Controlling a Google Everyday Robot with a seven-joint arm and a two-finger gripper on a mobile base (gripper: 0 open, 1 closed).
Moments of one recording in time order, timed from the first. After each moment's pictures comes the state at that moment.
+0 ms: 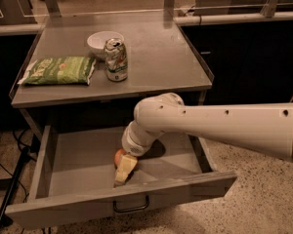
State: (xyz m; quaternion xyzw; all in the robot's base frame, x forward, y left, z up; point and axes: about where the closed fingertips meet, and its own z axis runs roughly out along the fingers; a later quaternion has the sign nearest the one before) arm 0.520 0.073 0.626 -0.66 0.72 0.13 0.20
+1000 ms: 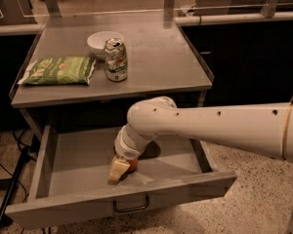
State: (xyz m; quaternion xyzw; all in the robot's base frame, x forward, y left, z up) arm 0.507 0.097 0.621 -0.68 0.69 0.15 0.20
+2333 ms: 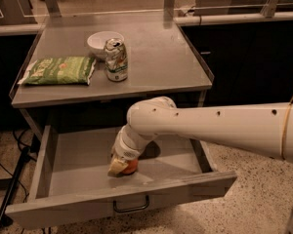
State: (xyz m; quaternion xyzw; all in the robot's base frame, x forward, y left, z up) arm 0.507 0.097 0.620 -0.68 0.70 0.15 0.20
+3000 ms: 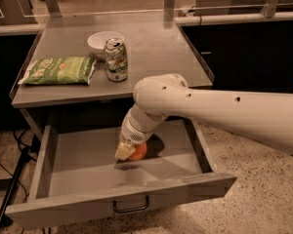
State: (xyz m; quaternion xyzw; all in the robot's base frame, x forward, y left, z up) arm 0.519 0.070 0.678 -0.66 0.72 0.13 0.19
